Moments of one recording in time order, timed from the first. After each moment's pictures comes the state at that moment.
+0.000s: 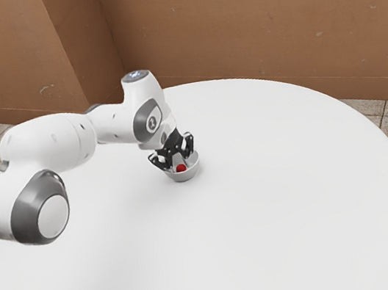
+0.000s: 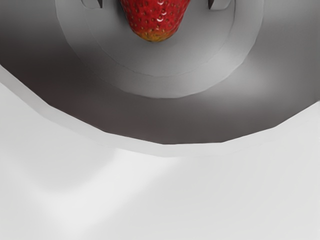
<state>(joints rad) -0.03 0.93 0.07 -1.14 -0.11 2.18 2.28</state>
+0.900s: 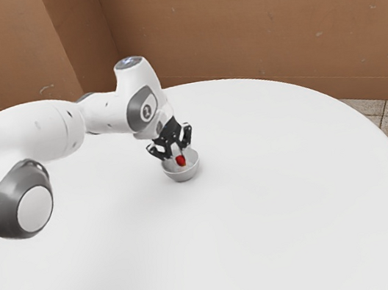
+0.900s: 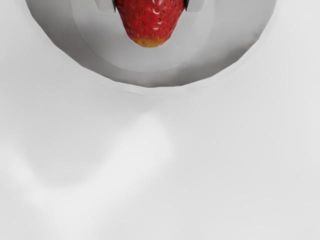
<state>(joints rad) -0.06 0.79 0.08 -1.27 -0.12 2.20 2.32</state>
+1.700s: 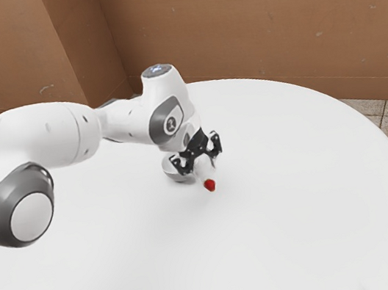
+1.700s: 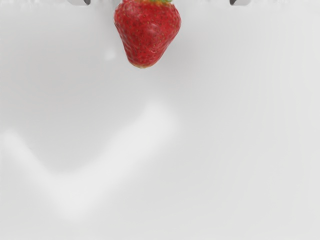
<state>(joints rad) -0.19 0.71 0.08 -1.42 -0.12 2.25 2.22</state>
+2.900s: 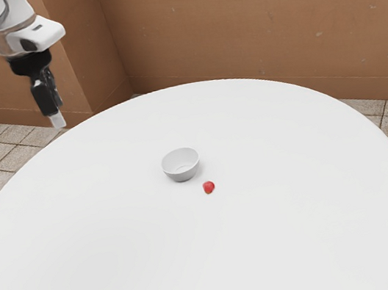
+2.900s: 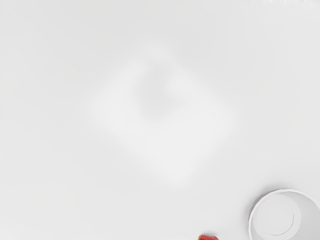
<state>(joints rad) -0.09 -0.12 0.16 -1.69 0.00 1.57 0.91</state>
